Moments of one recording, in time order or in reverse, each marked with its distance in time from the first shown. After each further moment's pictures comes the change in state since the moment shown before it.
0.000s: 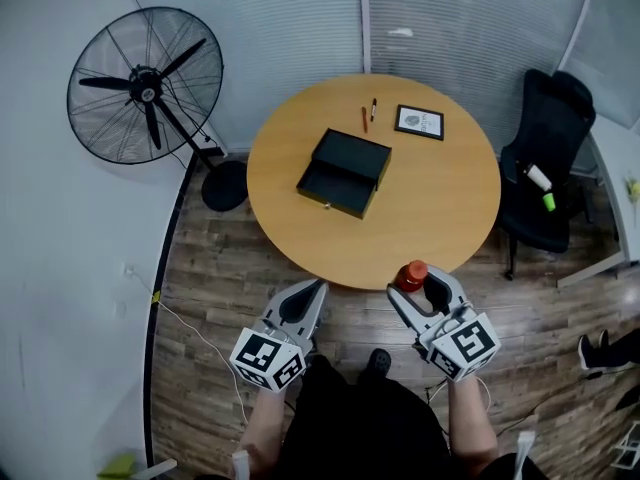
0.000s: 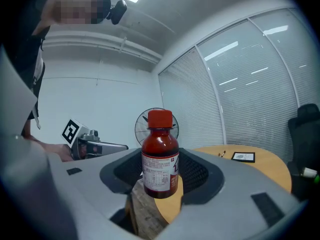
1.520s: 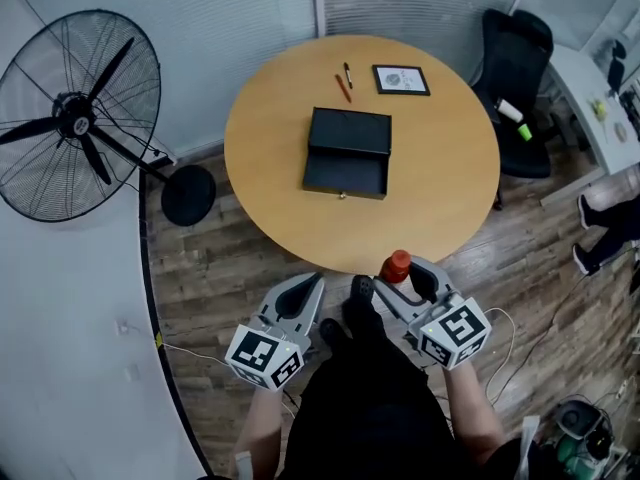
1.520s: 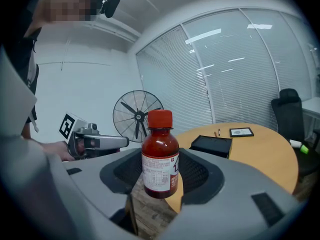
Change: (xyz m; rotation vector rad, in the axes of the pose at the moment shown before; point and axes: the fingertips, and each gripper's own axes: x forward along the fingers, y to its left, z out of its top) left arm -0.014 0.180 -0.005 -0.048 0.151 -0.302; right arm 0.177 0.061 -0.051 0.154 0.161 -0.265
